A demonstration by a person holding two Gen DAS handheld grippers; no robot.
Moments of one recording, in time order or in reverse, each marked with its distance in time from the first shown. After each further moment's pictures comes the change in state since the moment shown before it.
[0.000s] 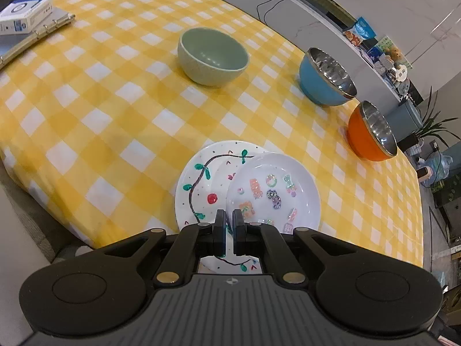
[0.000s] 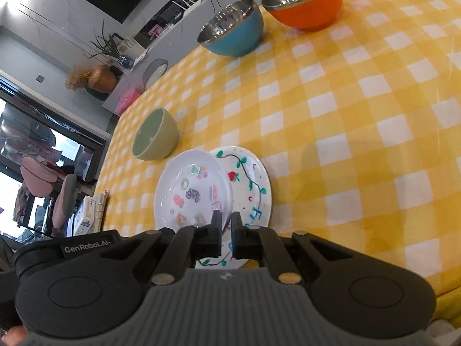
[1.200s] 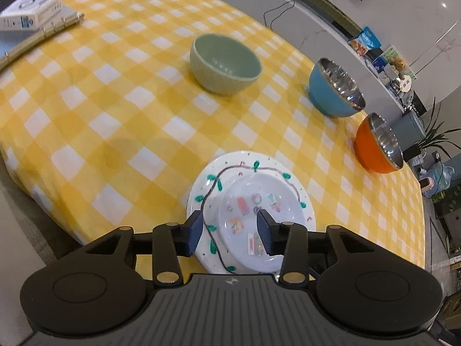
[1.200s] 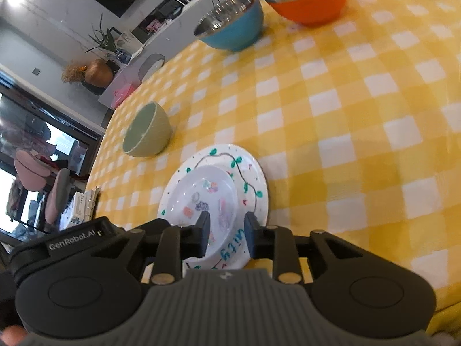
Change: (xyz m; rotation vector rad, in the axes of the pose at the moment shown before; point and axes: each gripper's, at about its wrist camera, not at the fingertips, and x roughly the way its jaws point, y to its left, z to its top) left arm -0.001 0.008 0.004 -0.024 -0.041 0.007; right arm 0.010 0.002 0.000 -0.041 -0.005 -0.024
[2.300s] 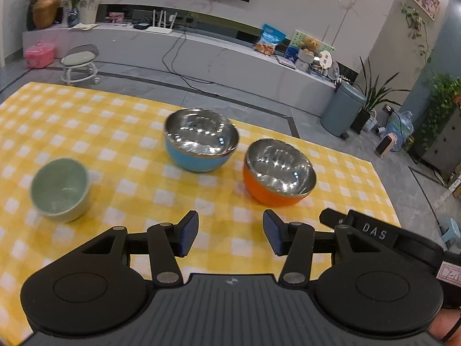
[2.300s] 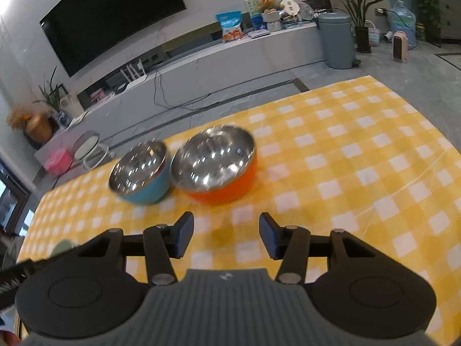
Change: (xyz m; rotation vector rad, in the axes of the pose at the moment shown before) left arm 0.027 -0.179 0.039 0.423 -0.142 -0.129; right arm -0.054 -0.042 0.150 -0.071 -0.340 -0.326
